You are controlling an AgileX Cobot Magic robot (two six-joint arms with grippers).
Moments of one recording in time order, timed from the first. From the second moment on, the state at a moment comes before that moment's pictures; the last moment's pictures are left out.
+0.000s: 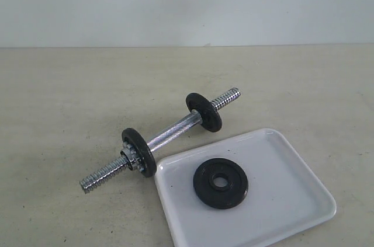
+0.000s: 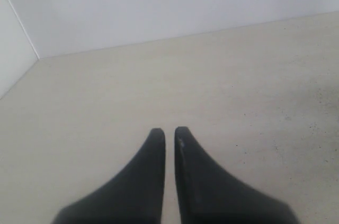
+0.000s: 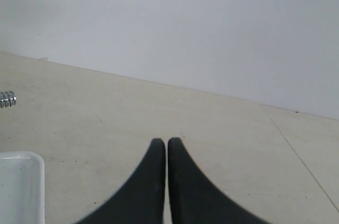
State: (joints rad) left arm 0.15 0.00 0.00 -0.06 0.31 0.22; right arm -0.06 0.01 0.00 0.06 0.15 -0.31
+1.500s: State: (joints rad) left arm 0.15 0.00 0.00 -0.06 0.31 0.22; right arm 0.03 0.01 0.00 0.06 0.15 -0.31
